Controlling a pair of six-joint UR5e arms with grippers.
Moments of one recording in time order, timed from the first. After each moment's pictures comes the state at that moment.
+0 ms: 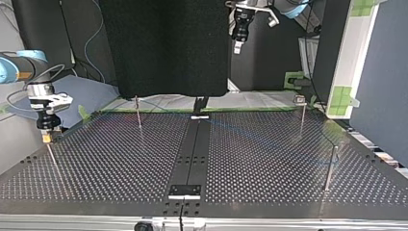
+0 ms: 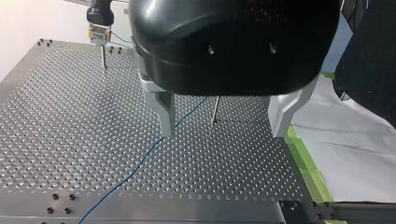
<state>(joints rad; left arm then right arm) -0.63 -1.83 -2.46 -2.16 -2.03 -1.59 1.50 -1.04 1.48 -0.57 1.06 1.73</state>
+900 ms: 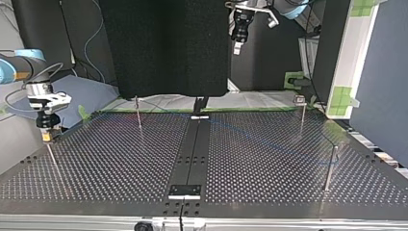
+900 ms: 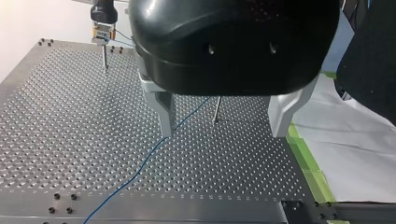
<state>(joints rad) -0.63 -1.83 -2.45 -2.16 -2.03 -1.59 1.48 -1.04 1.48 -0.52 1.06 1.73</state>
